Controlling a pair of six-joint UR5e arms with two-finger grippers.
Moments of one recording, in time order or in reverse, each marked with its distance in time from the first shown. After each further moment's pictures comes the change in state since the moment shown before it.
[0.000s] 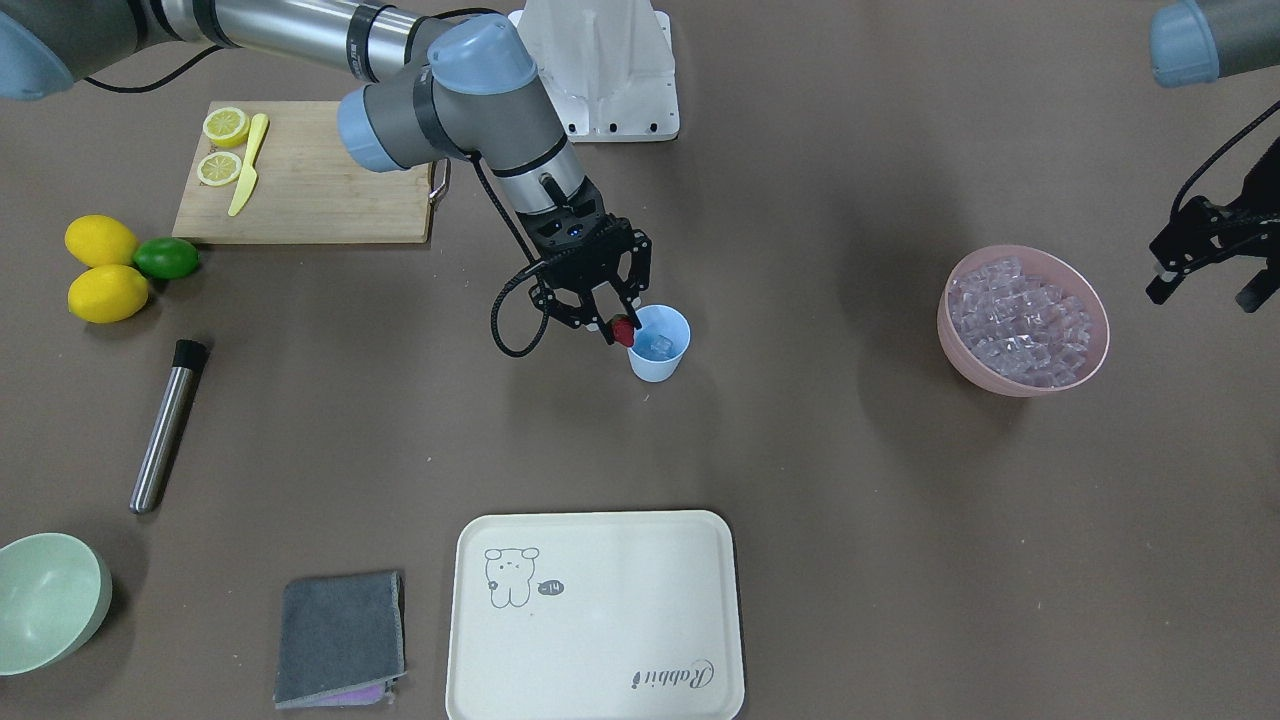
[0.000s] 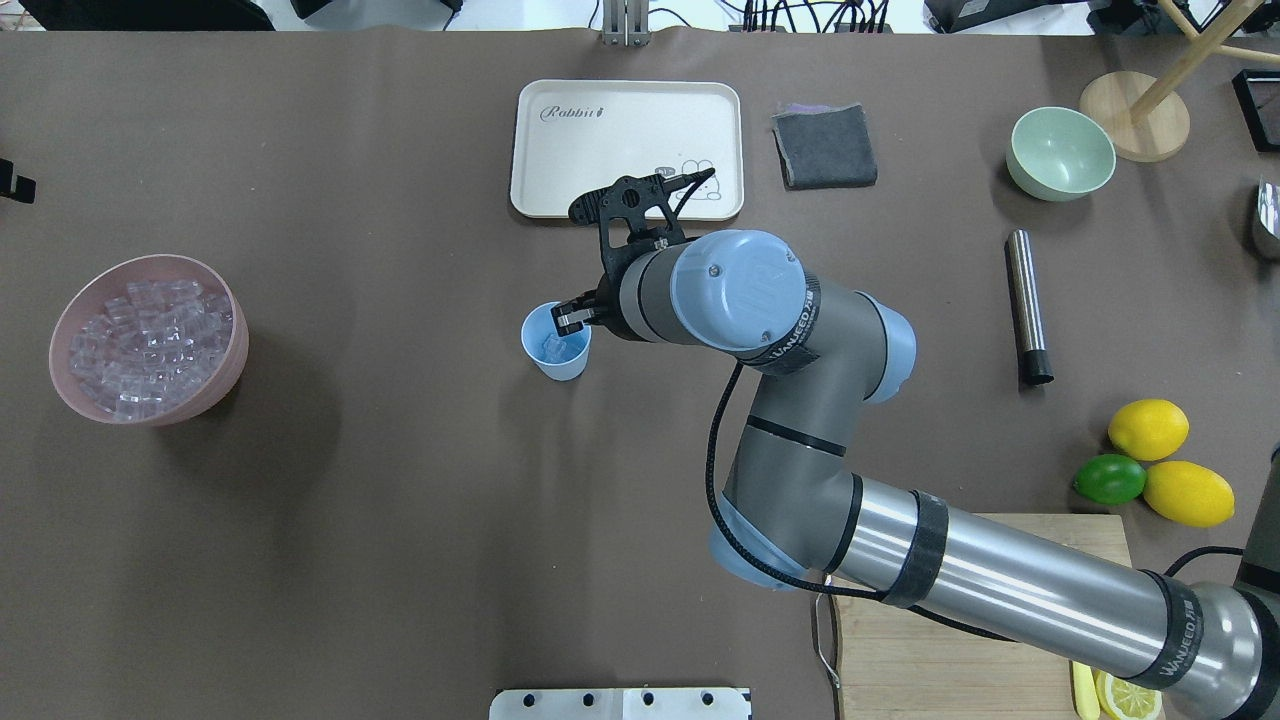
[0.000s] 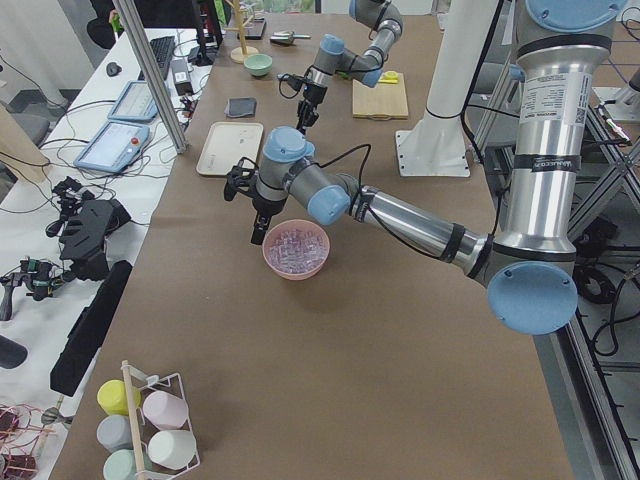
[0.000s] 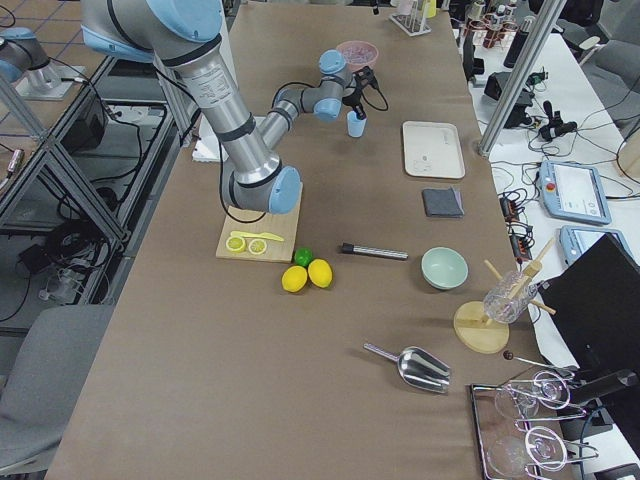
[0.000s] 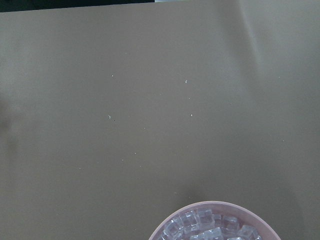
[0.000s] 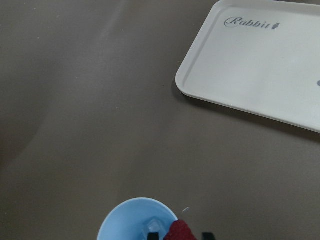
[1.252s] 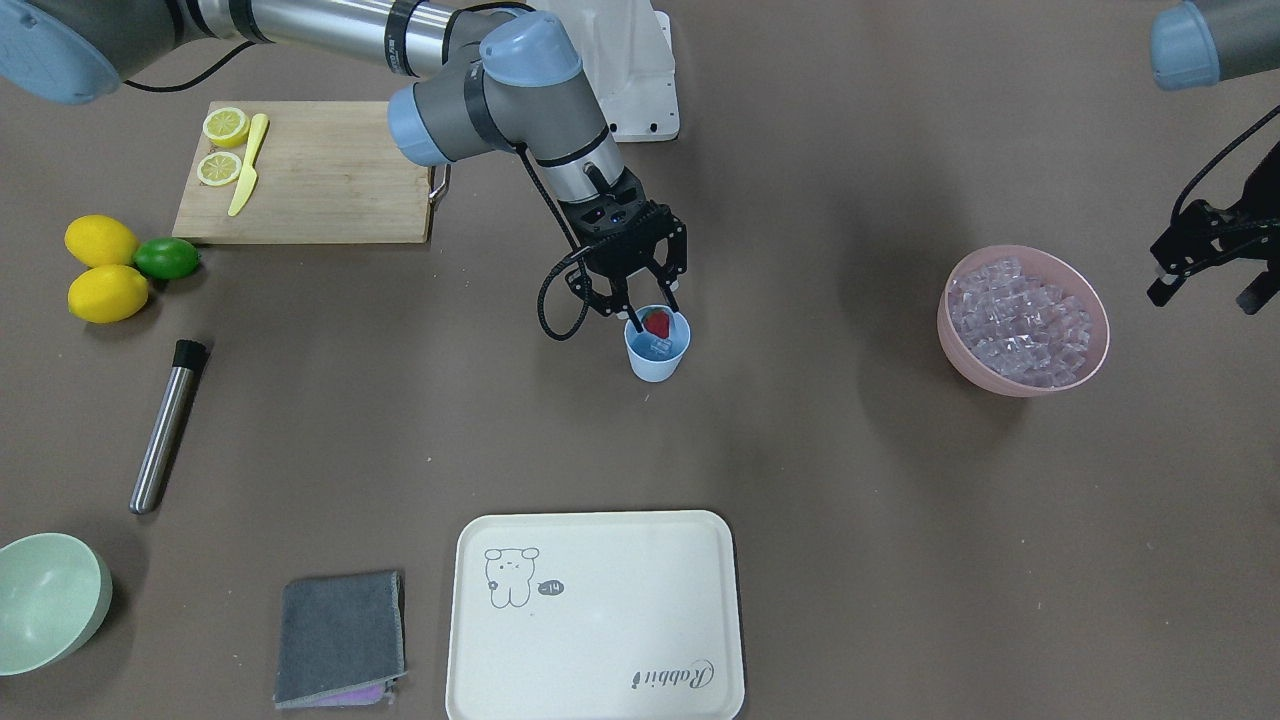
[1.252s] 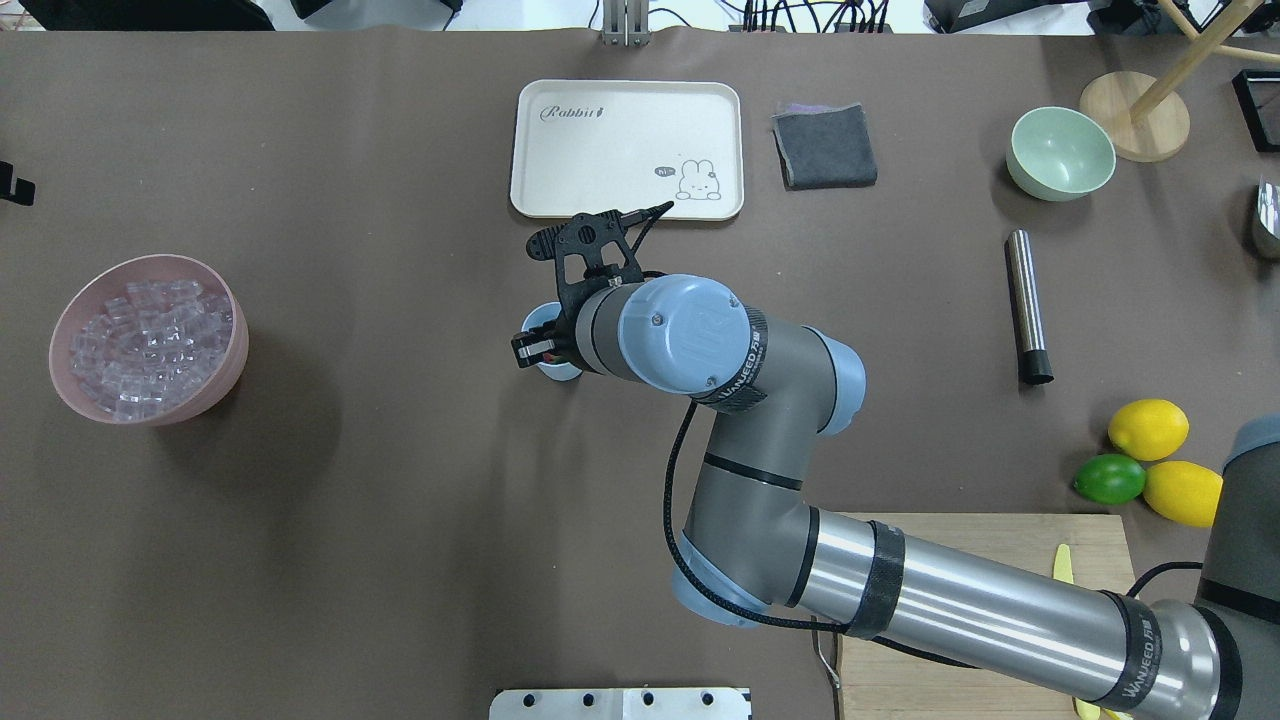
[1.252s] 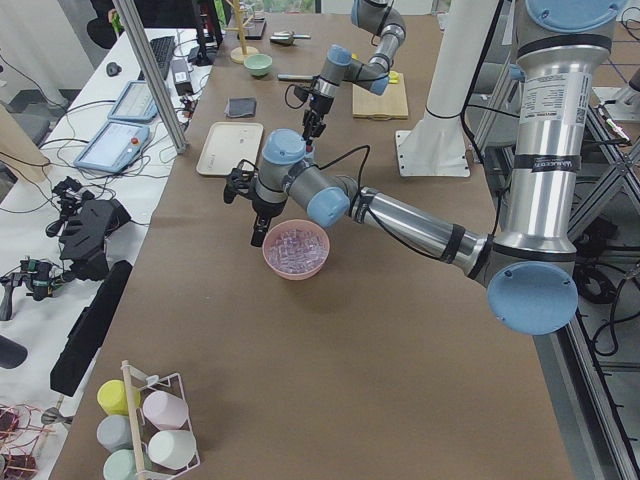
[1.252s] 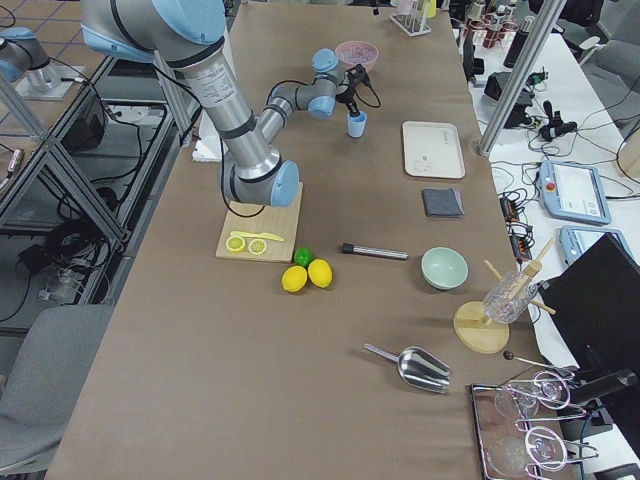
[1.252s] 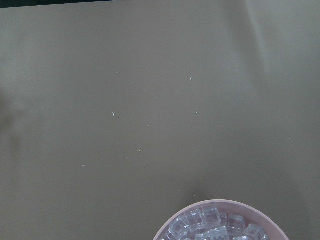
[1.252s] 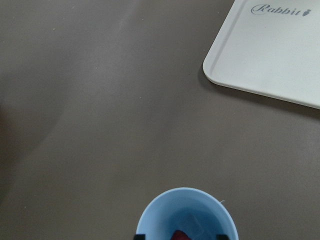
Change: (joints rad) left arm 0.000 0.001 0.007 0.000 0.000 0.006; right arm -0.052 0.037 -0.045 0.013 -0.047 0.022
